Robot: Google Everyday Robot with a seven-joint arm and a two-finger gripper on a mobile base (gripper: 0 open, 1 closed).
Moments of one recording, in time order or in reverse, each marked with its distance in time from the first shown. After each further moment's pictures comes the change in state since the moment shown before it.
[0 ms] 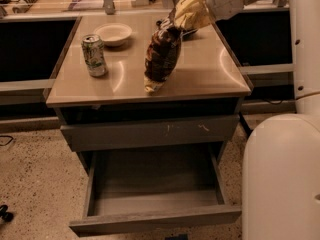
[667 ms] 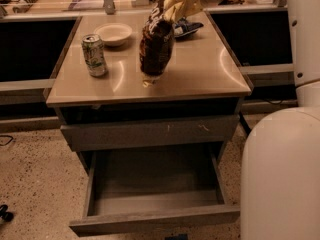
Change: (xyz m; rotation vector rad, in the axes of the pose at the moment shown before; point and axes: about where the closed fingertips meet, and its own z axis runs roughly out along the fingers) arm -0.019 -0.044 0.007 -0.101 0.012 -0.193
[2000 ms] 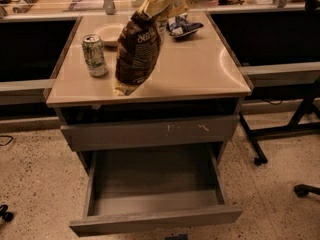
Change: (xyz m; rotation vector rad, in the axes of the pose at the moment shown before) arm -0.064 -0.057 0.002 -0.031 0.054 0.340
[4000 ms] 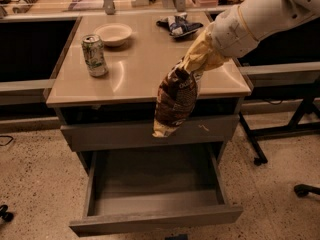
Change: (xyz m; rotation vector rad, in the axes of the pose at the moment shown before) arm 0.005 0.145 -0.001 -0.149 0.026 -0.057
